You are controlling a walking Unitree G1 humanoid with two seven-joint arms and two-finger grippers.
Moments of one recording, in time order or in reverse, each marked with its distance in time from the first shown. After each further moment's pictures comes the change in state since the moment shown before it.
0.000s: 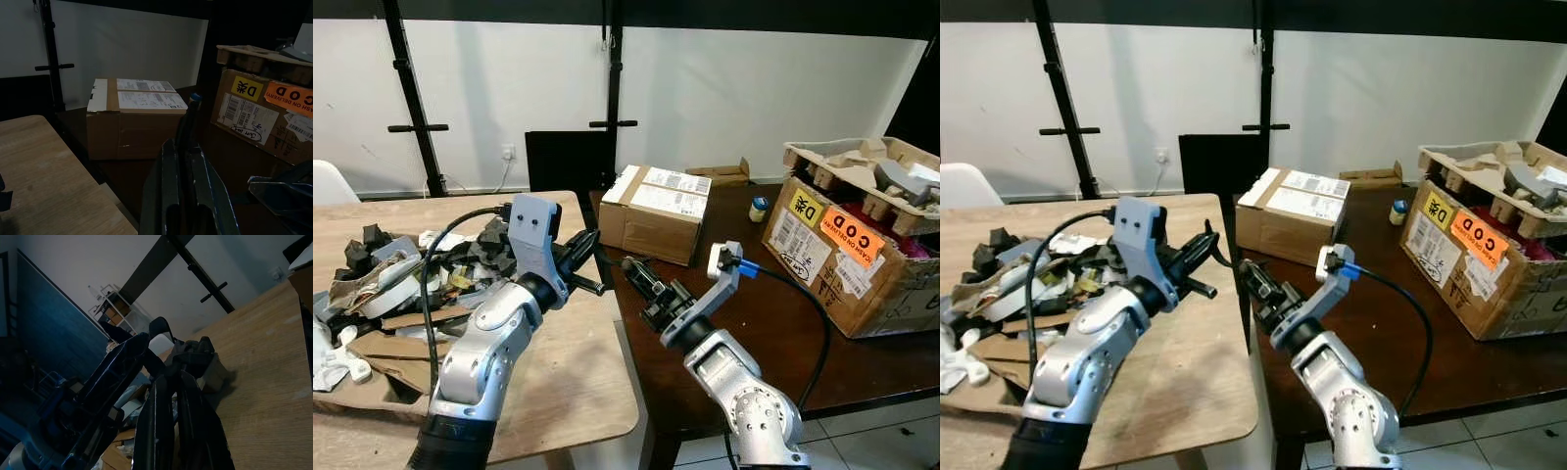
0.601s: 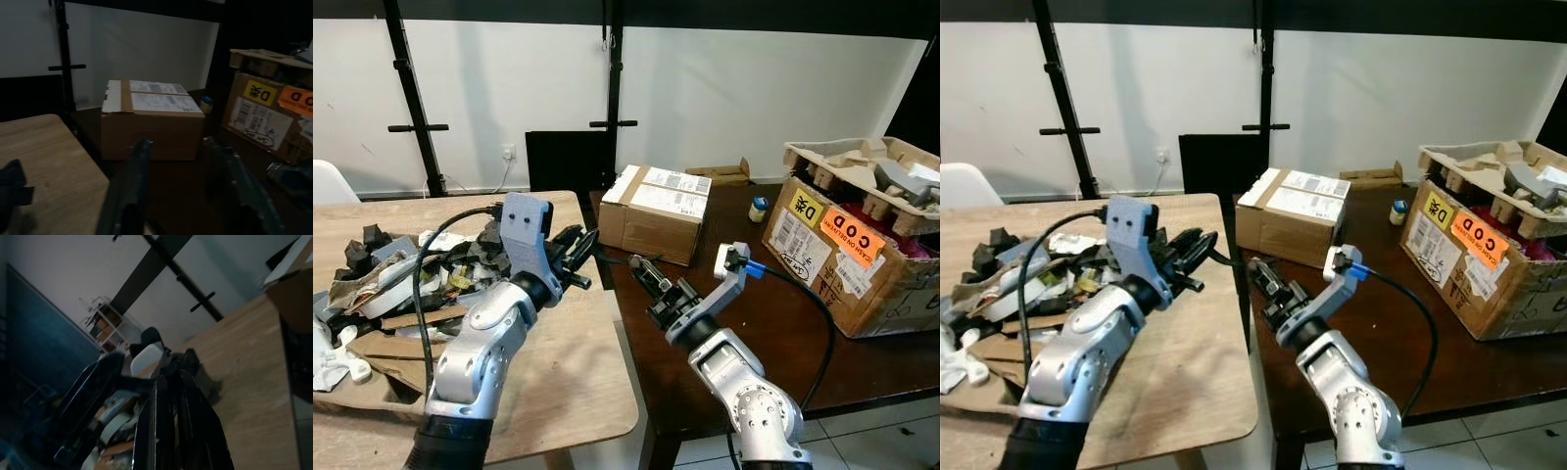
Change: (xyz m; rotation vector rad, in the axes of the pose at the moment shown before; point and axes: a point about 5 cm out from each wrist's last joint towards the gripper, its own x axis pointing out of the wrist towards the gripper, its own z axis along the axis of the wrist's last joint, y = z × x) left arm -0.005 0.014 0.004 0.008 -0.008 0.065; right arm 0.001 -0.013 0.012 -0.005 -0.056 -0.057
